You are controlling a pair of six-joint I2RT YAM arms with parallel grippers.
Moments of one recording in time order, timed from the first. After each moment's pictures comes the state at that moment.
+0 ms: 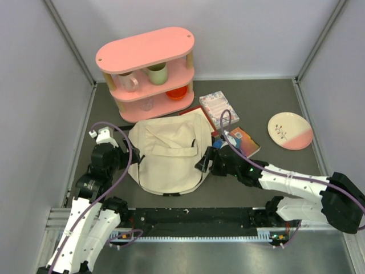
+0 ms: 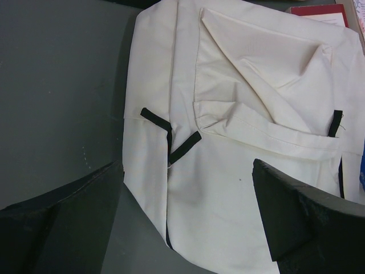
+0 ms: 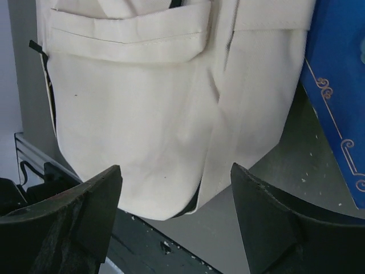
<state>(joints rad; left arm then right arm) -0.22 0.53 0.66 -0.68 -0.15 -0.48 0.91 1.17 0.57 -0.04 0.09 0.96</state>
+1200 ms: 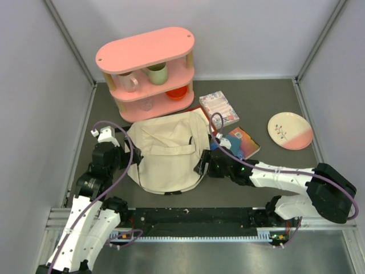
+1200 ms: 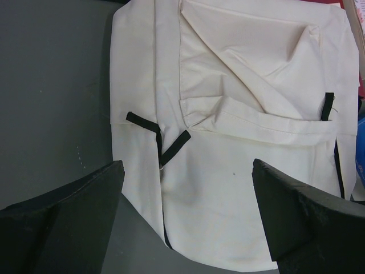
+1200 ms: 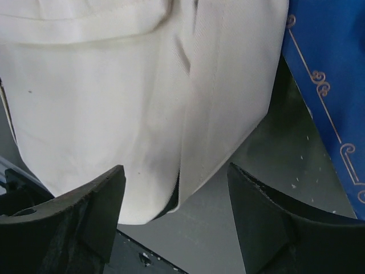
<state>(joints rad) -0.22 0.55 0.66 -0.67 -0.12 -0.47 0.95 1.28 0.59 -0.04 0.15 0.95</state>
